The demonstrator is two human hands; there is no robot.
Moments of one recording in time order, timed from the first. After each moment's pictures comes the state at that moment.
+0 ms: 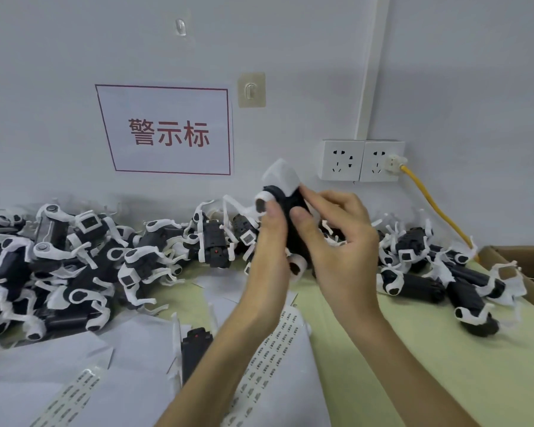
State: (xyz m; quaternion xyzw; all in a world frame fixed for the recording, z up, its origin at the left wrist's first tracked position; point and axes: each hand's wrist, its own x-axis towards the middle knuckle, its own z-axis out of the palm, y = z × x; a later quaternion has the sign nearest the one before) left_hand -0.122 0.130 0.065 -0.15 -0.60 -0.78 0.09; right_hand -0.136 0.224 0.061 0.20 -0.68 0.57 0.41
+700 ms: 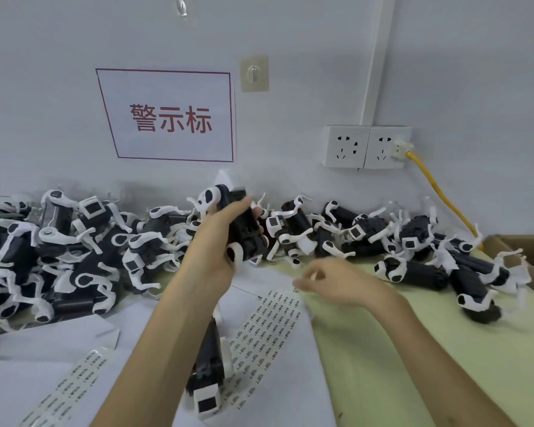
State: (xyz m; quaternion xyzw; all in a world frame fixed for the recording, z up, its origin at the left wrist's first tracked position) left_hand -0.144 0.065 0.069 0.03 -0.52 -0.85 0.04; right_hand -0.186 0.267 0.008 0.12 -0.95 0.25 -0.10
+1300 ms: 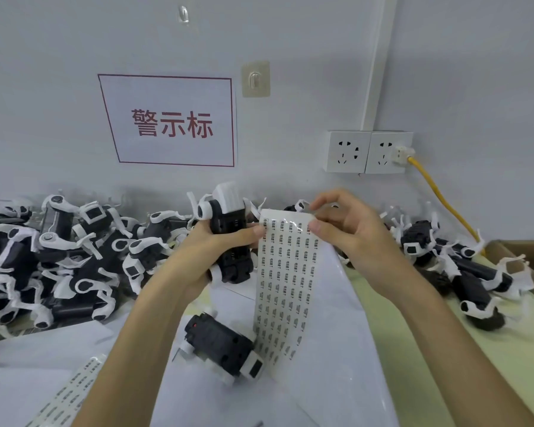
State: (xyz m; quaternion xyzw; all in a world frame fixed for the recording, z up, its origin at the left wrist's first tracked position) left_hand -0.146 0.035 0.064 -0.07 -0.68 -0.73 0.00; right_hand -0.160 0.269 0.067 0.28 -0.70 0.65 0.07
